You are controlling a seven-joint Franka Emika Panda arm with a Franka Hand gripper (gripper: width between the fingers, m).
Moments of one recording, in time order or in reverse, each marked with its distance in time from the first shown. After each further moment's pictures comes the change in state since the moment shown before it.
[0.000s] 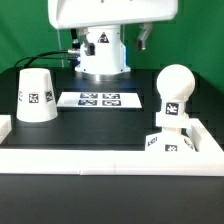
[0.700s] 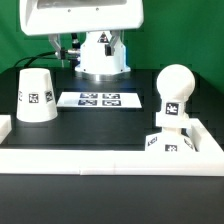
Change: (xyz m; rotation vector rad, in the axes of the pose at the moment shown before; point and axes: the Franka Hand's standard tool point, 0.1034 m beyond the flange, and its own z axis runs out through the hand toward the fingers) arm -0.030 0.030 0.011 0.001 -0.024 0.064
